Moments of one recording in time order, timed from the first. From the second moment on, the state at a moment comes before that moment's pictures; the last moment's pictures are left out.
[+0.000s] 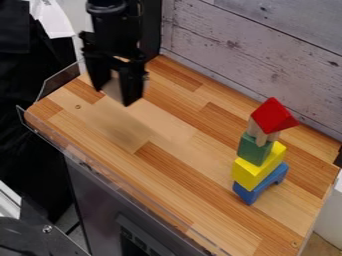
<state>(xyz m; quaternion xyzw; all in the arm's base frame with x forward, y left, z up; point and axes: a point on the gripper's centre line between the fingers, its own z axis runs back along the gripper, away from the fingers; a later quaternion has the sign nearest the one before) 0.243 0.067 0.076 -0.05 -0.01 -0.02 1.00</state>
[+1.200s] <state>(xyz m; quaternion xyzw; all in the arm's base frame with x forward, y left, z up) 0.286 -0.006 0.001 -0.03 0.04 0.06 1.00</state>
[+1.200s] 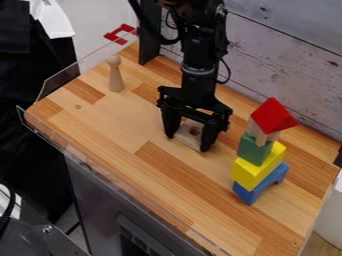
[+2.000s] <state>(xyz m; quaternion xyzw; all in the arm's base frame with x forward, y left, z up) 0.253 0.016 0.115 -0.04 -0.05 0.05 1.00</state>
